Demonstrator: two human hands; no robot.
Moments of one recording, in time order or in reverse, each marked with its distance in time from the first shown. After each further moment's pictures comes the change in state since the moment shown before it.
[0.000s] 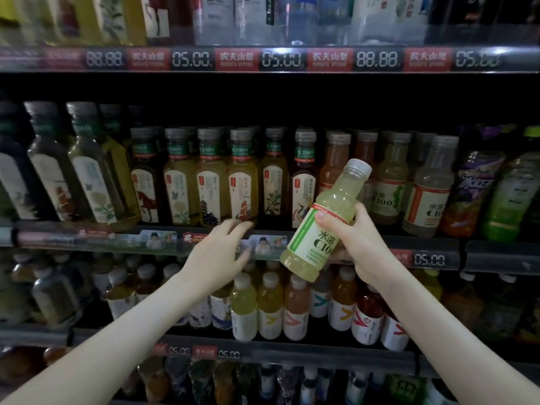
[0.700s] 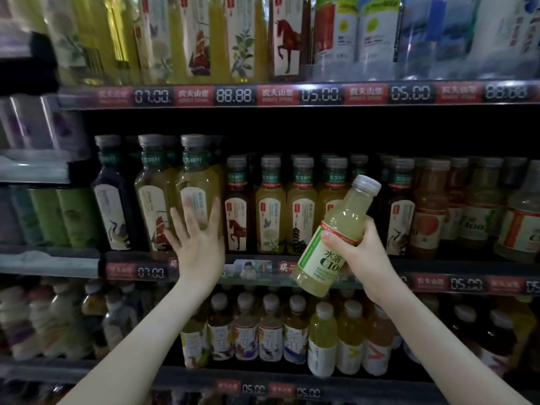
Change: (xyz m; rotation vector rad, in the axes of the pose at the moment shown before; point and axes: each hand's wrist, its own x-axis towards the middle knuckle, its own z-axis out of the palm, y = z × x) left_hand -0.002 -0.214 -0.054 0.195 0.386 -0.299; right_hand 0.008 0.009 0.188 -0.094 0.106 -0.122
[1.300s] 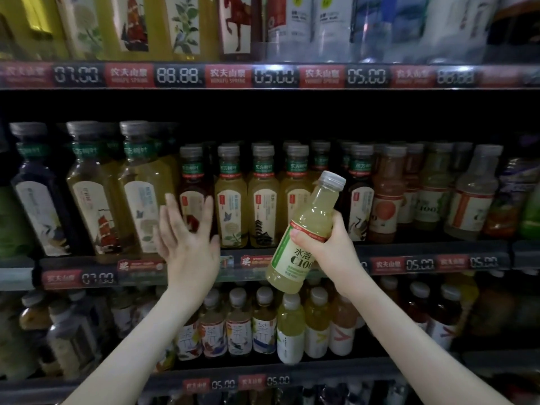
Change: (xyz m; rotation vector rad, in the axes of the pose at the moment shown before) left_hand -0.020 0.045 0.006 -0.125 0.070 0.090; right_hand -0.002 0.009 -0.008 -0.069 -0.005 -0.006
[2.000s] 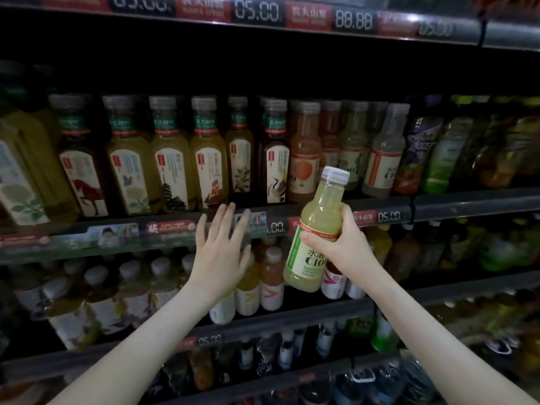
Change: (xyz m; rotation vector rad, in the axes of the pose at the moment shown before) left_hand -0.070 0.158 0.070 -0.033 -0.283 0.388; right_hand -0.045 0.043 -0.167 -0.241 0.071 0.069
